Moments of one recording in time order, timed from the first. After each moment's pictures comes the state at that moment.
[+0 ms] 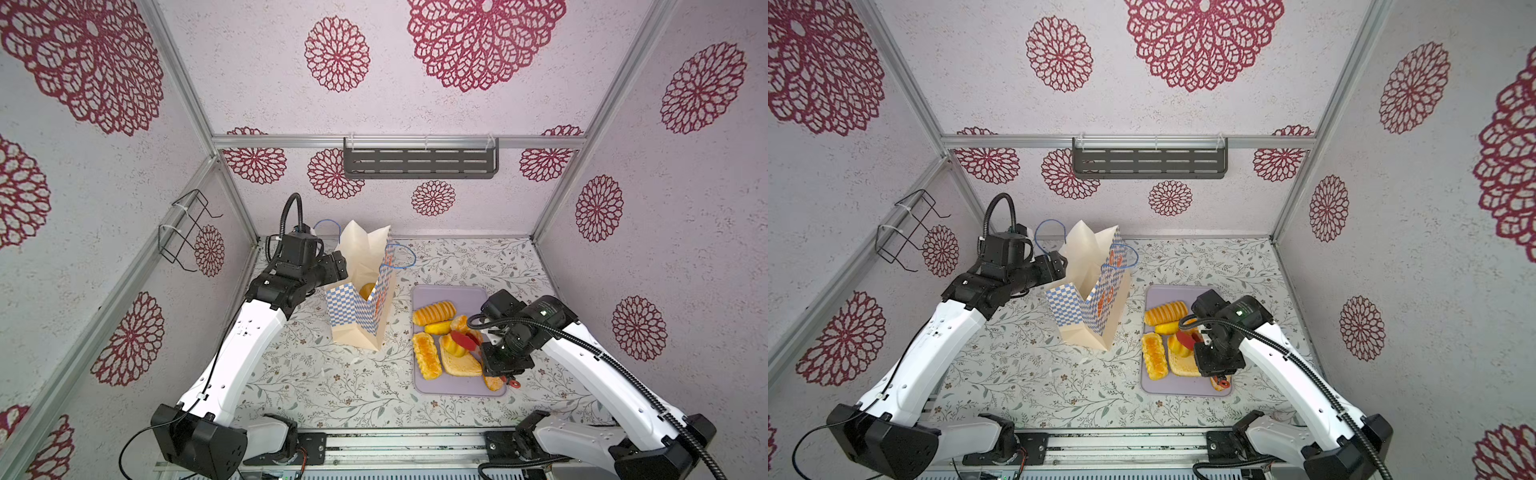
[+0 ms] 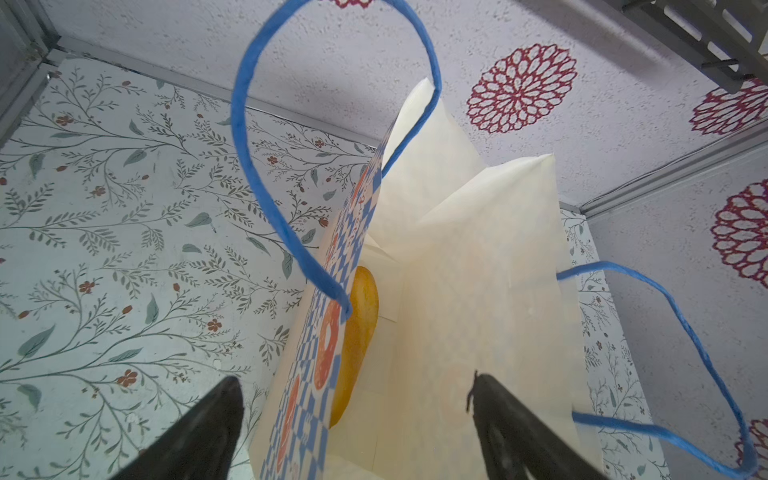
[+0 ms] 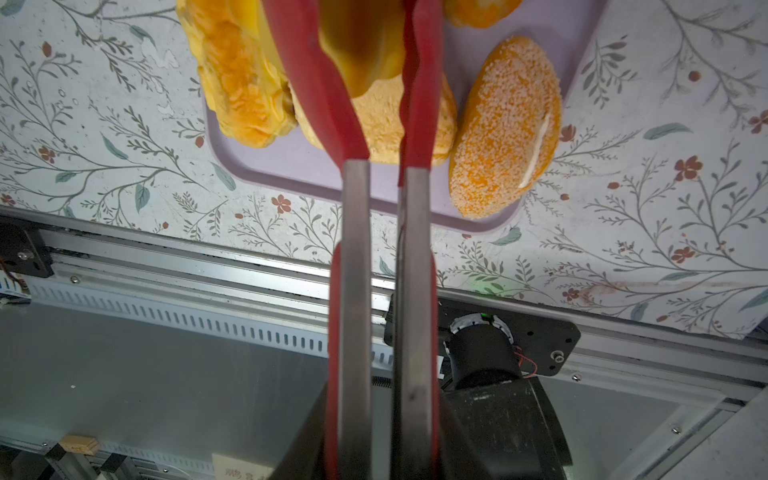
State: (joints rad) left arm -0.30 1.30 1.36 -0.69 -0.06 -0.50; right arm 0.60 1.15 1.21 -1.57 -0.10 0.43
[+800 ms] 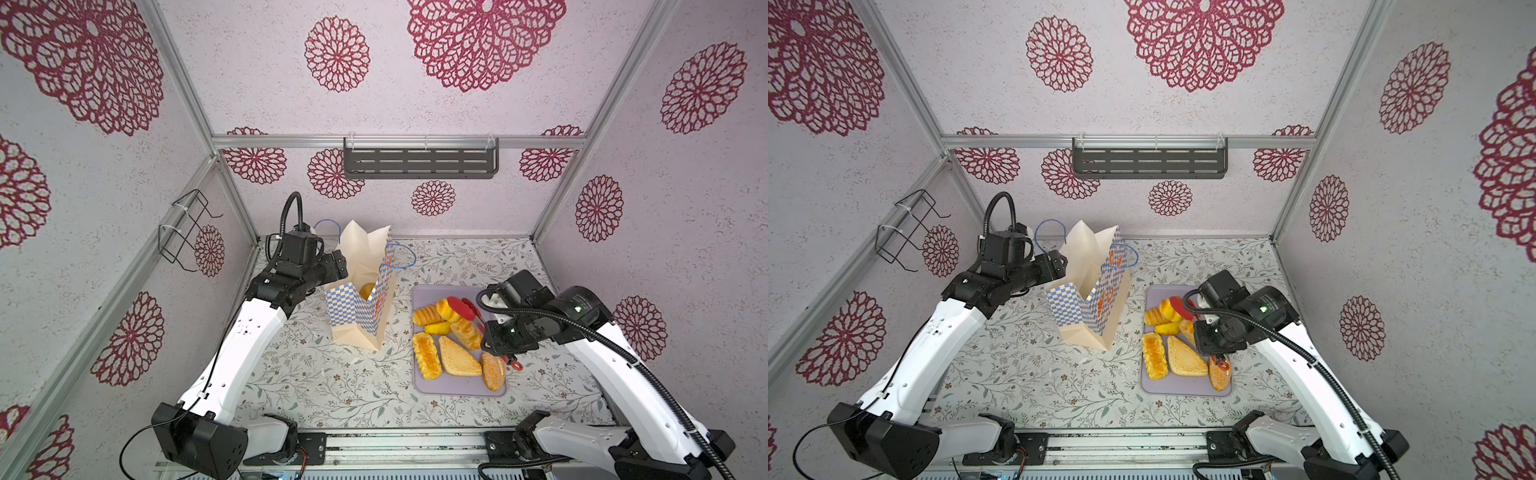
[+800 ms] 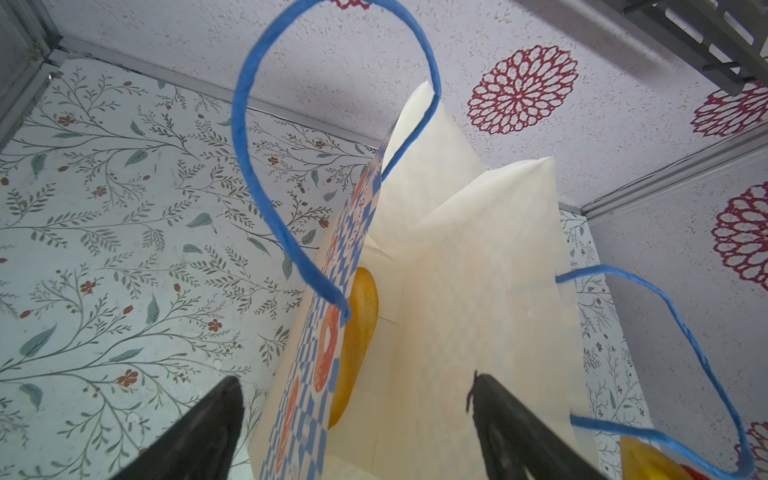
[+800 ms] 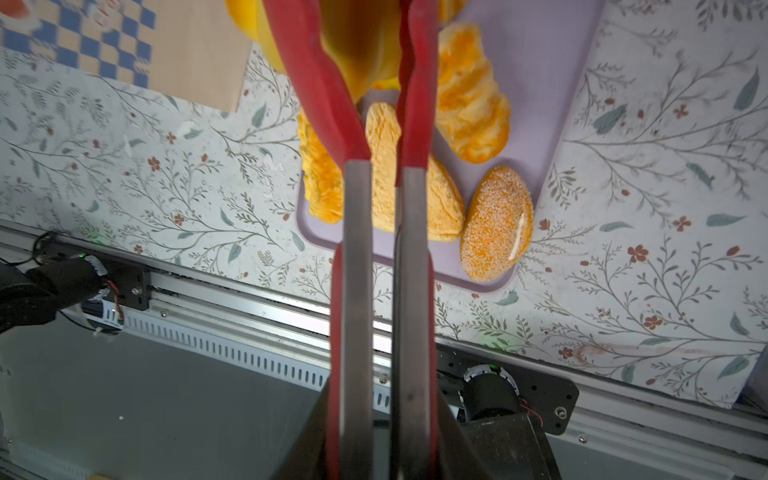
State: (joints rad) left arm -0.30 1.31 1.37 -0.70 -0.06 -0.50; right arm 0.59 1.15 1.50 -1.55 -0.07 0.43
